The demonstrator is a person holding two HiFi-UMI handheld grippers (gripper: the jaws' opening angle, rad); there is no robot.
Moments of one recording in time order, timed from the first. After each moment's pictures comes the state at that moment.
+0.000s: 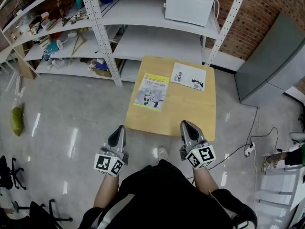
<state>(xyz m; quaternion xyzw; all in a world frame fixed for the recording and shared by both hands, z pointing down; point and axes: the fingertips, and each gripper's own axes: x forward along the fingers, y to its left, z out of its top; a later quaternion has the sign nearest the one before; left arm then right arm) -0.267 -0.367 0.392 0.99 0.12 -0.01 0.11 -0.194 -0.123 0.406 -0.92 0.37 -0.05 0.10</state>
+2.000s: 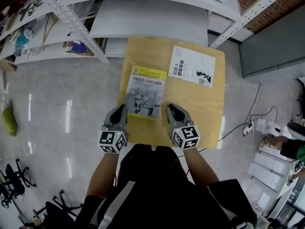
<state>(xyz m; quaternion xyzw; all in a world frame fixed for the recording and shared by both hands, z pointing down) -0.026 -0.388 0.568 0.96 0.13 0.20 0.13 -0.002 -0.192 0.591 -0.91 0.32 -0.27 0.06</state>
